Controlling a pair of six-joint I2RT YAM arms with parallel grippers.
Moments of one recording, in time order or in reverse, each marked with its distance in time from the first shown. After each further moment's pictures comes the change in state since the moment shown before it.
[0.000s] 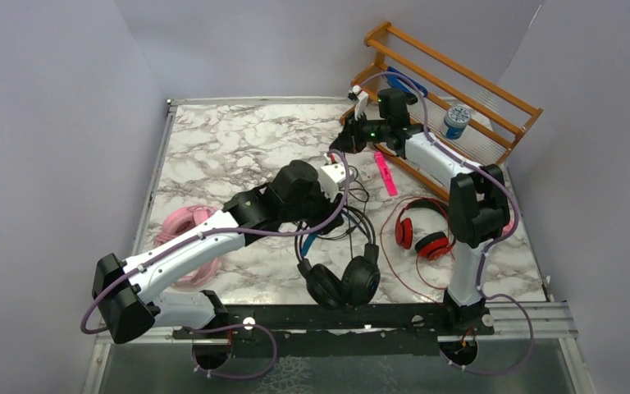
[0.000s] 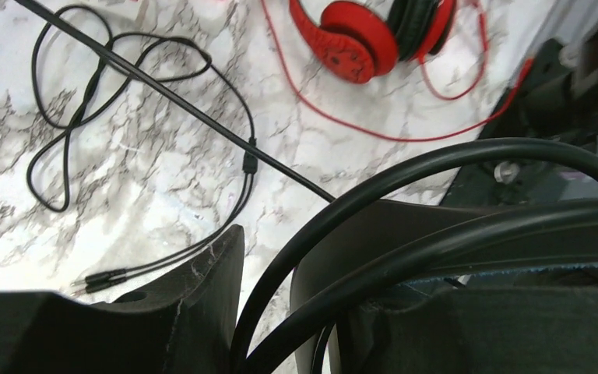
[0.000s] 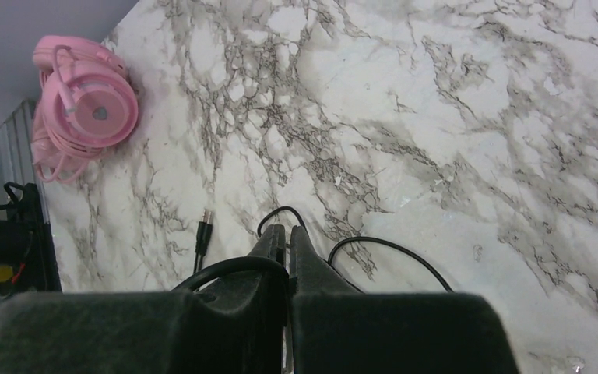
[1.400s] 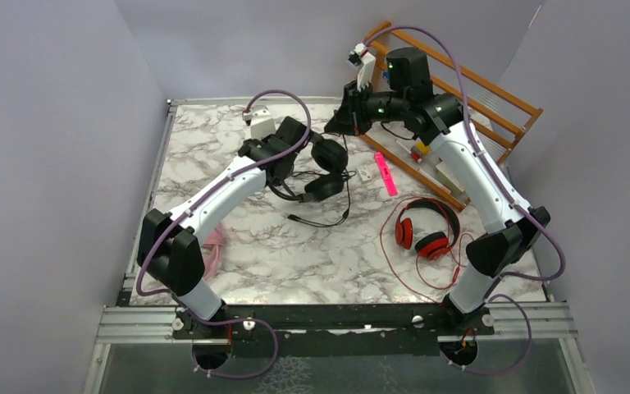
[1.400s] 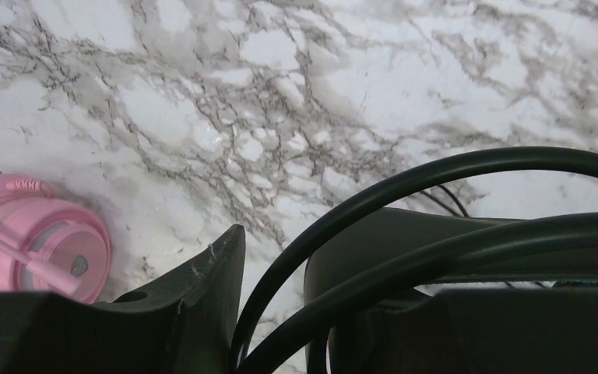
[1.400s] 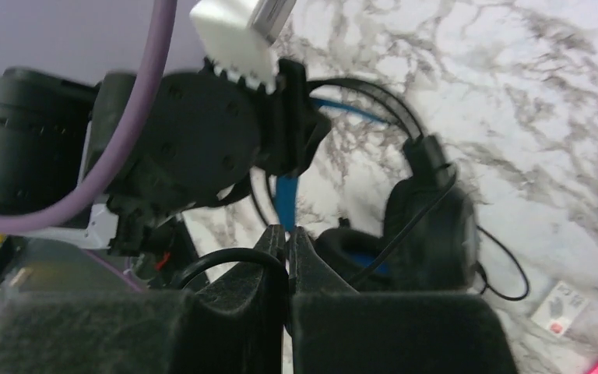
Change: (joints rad) left arm 0.280 0.368 0.285 -0.369 -0.969 -0.706; right arm 0.154 -0.237 0.468 -0.626 0.157 0.103
